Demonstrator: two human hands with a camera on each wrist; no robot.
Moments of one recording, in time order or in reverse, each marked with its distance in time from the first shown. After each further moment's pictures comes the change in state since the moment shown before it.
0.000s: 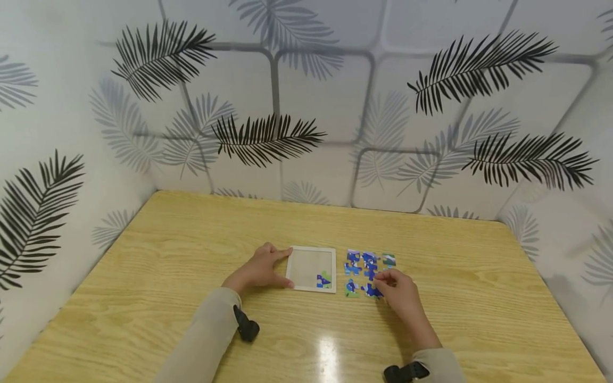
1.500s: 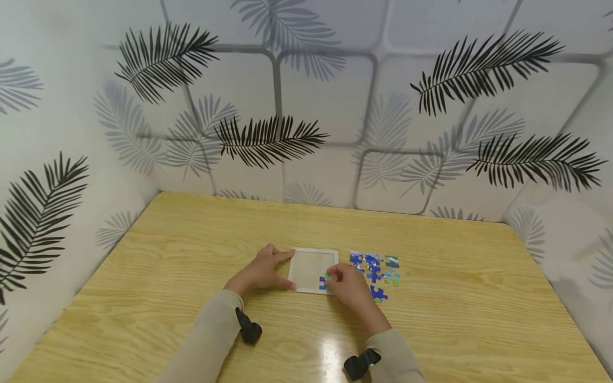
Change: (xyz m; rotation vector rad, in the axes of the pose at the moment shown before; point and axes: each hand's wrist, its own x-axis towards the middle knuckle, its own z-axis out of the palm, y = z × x) left_hand 0.000 -0.003 0.002 -0.003 0.015 0.014; right_hand 0.015 -0.063 0.073 -0.027 -0.136 -0.120
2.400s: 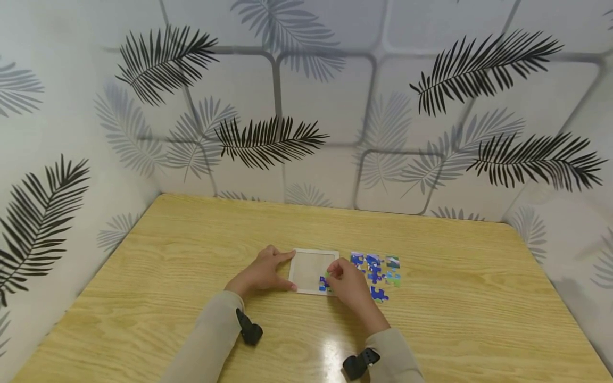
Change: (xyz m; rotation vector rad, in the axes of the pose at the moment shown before) left_hand -0.001 0.000 0.000 0.005 -0.004 0.012; right_hand 0.003 0.000 0.001 0.072 0.030 0.009
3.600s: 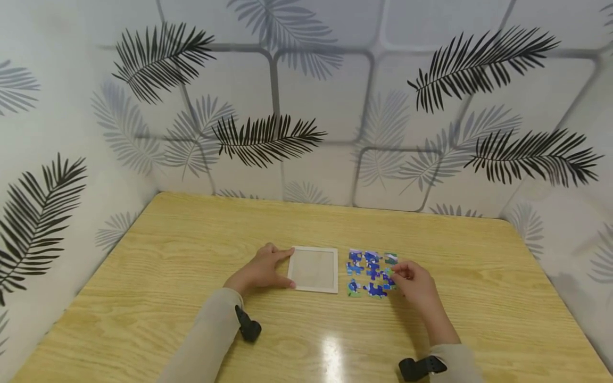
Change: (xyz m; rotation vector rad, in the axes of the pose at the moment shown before) left_hand 0.002 -0.001 0.000 -0.028 -0.018 -0.018; right_hand -0.031 0.059 -0.101 0.087 0.084 0.122
